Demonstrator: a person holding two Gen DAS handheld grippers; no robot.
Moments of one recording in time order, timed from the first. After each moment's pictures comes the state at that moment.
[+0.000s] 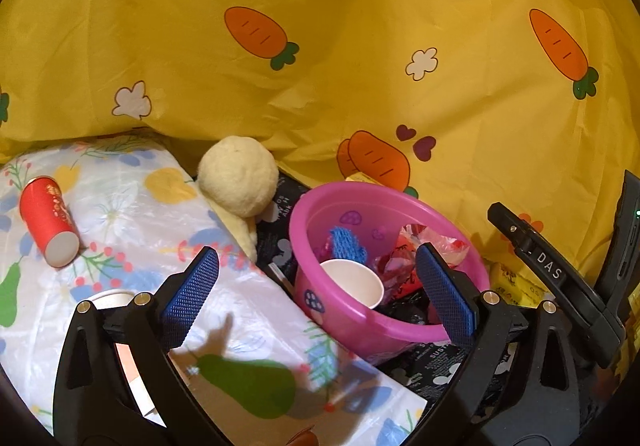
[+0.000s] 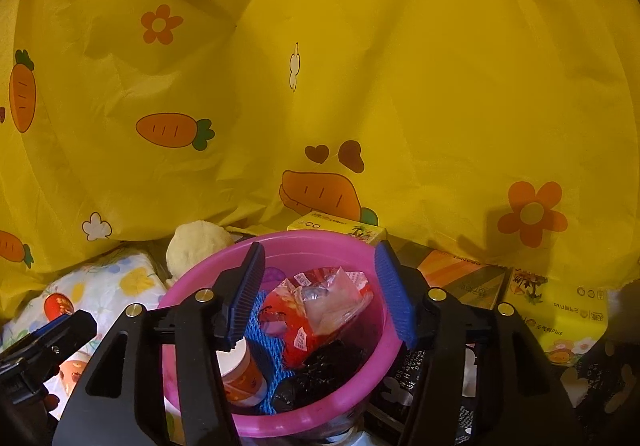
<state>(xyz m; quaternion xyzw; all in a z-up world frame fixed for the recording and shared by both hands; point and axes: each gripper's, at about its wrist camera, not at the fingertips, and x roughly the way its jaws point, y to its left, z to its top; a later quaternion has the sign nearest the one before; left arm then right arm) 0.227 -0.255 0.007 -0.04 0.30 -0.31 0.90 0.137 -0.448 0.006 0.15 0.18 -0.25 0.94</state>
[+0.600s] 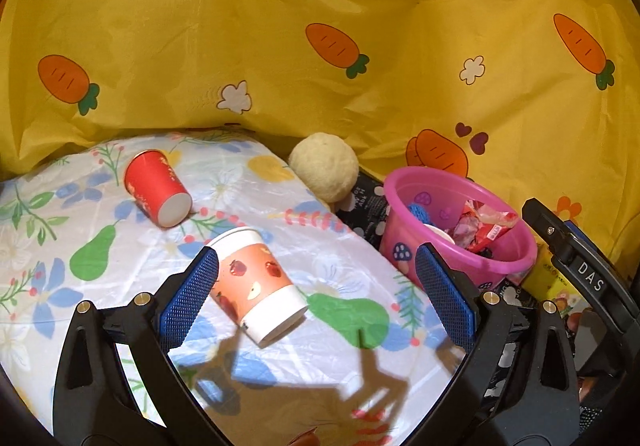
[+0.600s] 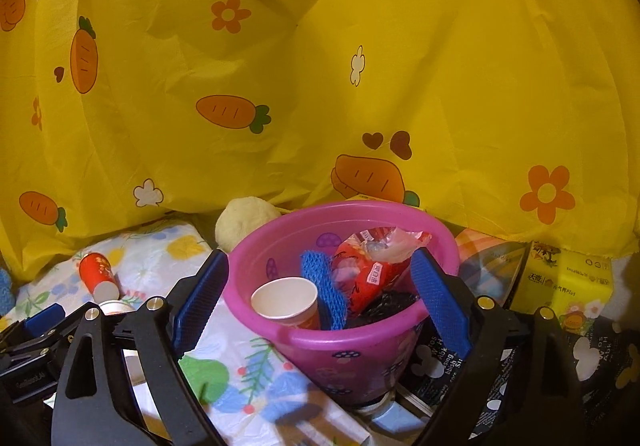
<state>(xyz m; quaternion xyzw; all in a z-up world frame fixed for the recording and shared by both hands) 0.181 -0.171 -0.003 -0.02 0.28 -0.21 0.94 0.113 -0.366 -0.002 0.13 0.18 -0.20 0.95</state>
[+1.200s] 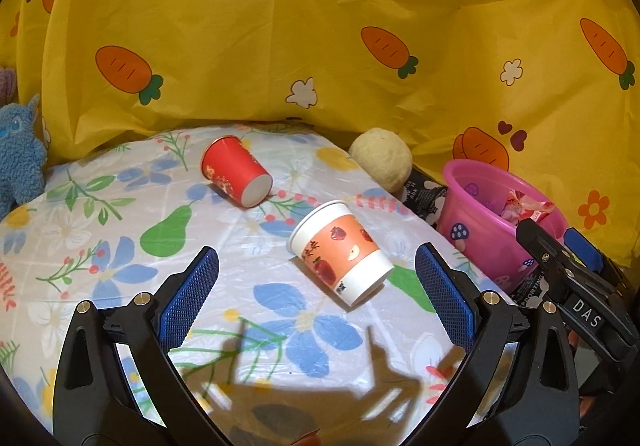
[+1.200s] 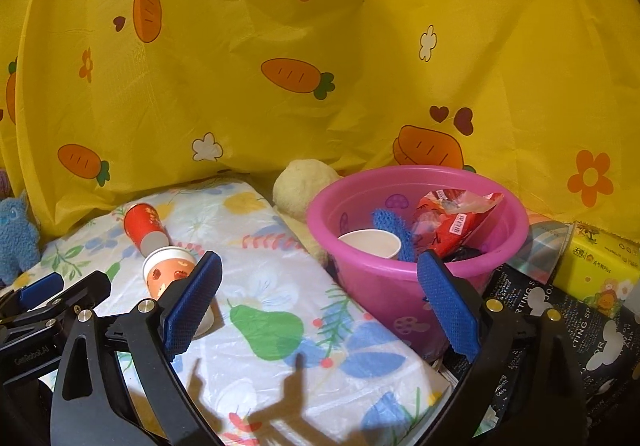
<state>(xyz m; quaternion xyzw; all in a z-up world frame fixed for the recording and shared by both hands) 0.163 -0.111 -0.009 -0.01 0.28 -0.14 0.95 0.121 -0.296 -0.018 0.11 0.22 -0.12 0.96</state>
